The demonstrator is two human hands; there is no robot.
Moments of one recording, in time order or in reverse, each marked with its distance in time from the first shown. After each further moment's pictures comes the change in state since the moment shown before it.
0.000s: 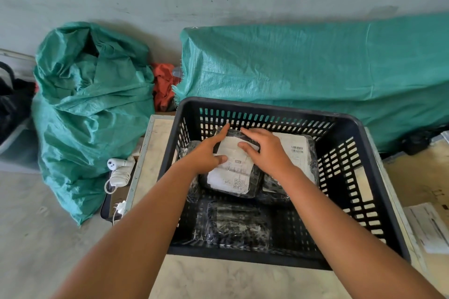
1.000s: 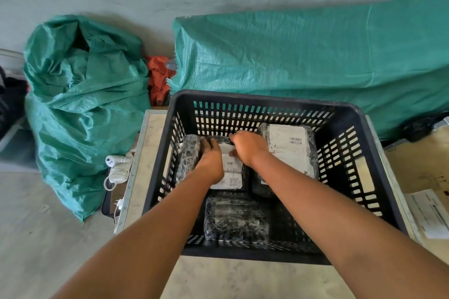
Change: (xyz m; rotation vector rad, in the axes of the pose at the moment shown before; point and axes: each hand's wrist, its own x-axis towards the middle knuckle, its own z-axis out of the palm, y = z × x) left_hand 0.014 -0.010 0.058 0.507 0.054 -0.342; right_hand 0.037 -0.001 0.044 -0.632 -0.346 0.038
